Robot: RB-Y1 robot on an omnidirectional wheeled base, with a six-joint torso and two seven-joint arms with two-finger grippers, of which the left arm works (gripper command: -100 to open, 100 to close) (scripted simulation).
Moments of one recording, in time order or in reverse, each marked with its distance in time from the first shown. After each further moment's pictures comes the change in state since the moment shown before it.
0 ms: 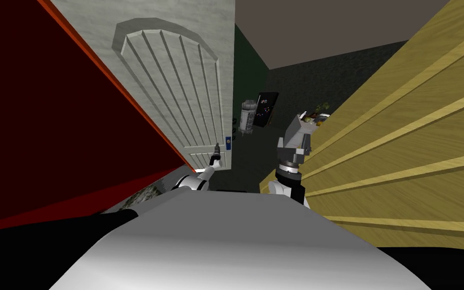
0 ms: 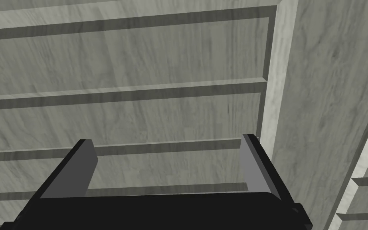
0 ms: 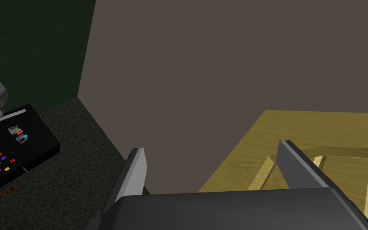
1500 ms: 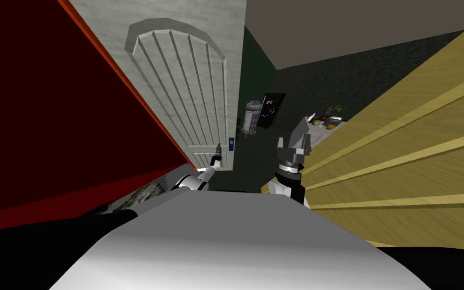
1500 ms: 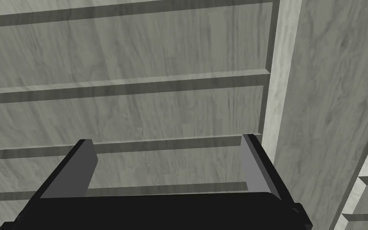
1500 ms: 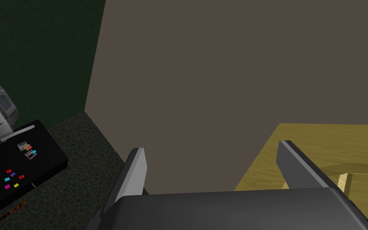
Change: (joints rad) arm 0.011 0.013 -0.103 -0.015 0.054 0.005 -0.002
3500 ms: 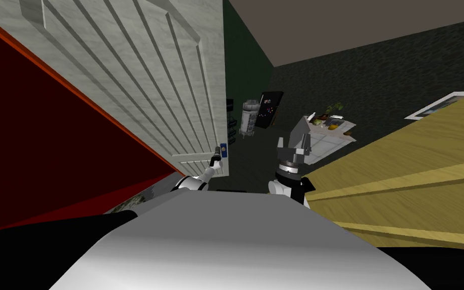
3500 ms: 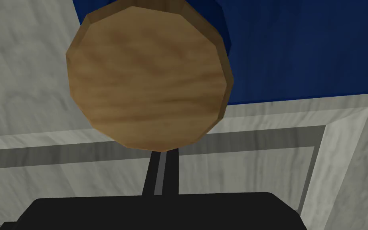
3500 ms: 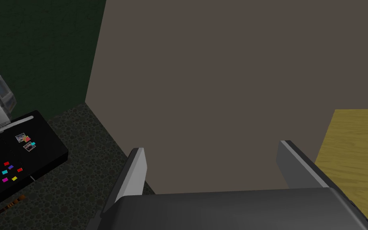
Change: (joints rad) arm 0.018 -0.007 0.022 -0.016 0.061 -0.022 -0.077
